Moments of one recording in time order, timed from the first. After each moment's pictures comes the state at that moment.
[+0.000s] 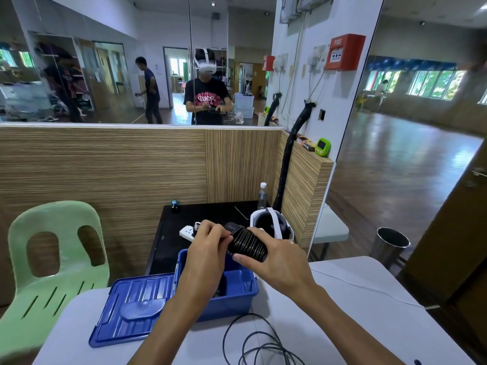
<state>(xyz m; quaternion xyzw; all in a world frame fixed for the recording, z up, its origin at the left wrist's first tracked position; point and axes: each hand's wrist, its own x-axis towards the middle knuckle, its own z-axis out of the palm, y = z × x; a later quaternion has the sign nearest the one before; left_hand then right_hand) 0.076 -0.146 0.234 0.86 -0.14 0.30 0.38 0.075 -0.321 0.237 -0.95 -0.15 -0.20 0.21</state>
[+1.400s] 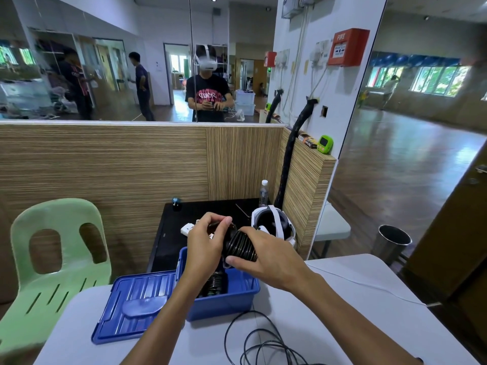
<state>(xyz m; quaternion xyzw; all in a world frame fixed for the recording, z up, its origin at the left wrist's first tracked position) 0.102 -0.146 0.233 0.76 -0.06 0.23 0.60 0.080 -0.309 0.250 -0.95 -0.23 -0.10 0.19</state>
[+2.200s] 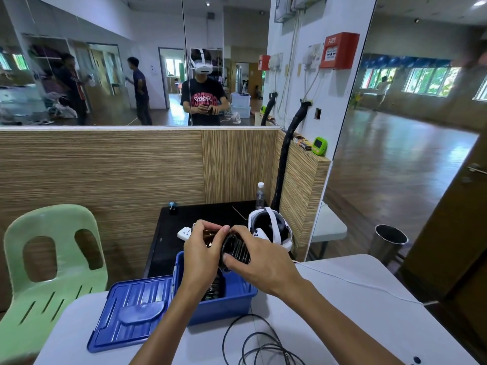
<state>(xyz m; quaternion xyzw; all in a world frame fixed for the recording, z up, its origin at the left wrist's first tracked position) 0.090 -0.154 0.232 0.74 -0.03 0.22 0.63 0.078 -0.301 0.246 -0.94 -0.21 -0.11 0.23</state>
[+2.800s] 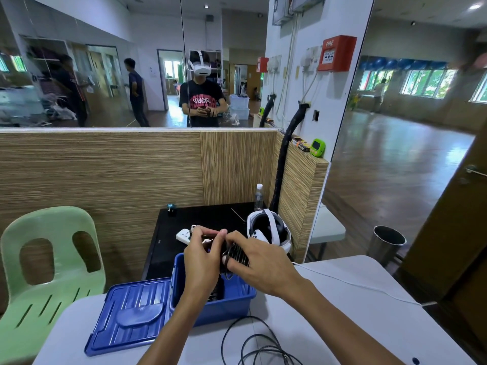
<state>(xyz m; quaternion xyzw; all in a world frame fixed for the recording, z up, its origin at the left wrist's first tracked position) 0.087 -0.160 0.224 0.73 0.00 0.23 0.64 0.081 -0.304 0.243 -0.94 -0.25 -0.11 0.19</state>
